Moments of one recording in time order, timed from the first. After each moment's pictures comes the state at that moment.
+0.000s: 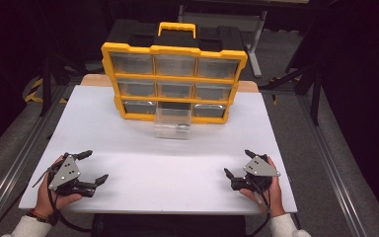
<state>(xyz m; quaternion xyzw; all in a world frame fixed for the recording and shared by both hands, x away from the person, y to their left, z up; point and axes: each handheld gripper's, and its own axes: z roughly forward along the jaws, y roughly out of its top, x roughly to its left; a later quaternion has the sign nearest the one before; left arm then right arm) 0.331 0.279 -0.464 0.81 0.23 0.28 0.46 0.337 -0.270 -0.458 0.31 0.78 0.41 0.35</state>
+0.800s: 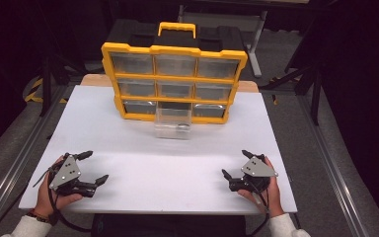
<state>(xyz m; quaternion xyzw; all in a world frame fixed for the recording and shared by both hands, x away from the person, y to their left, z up) 0.332 0.278 -0.465 0.81 0.23 0.27 0.47 0.336 -0.264 -0.457 0.29 0.79 0.41 0.35</state>
